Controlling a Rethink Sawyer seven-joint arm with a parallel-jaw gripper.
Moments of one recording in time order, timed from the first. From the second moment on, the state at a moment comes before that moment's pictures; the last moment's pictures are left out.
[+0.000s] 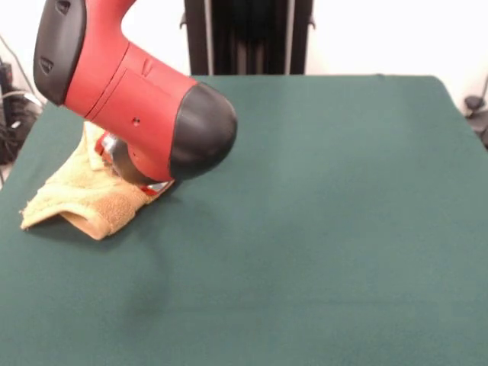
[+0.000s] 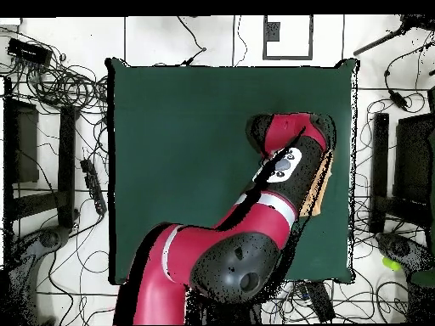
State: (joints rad) arm -0.07 0.19 -0.72 0.73 0.04 1.23 2.00
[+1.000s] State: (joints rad) arm -0.16 -0.09 -0.61 1.01 0.16 0.78 2.00
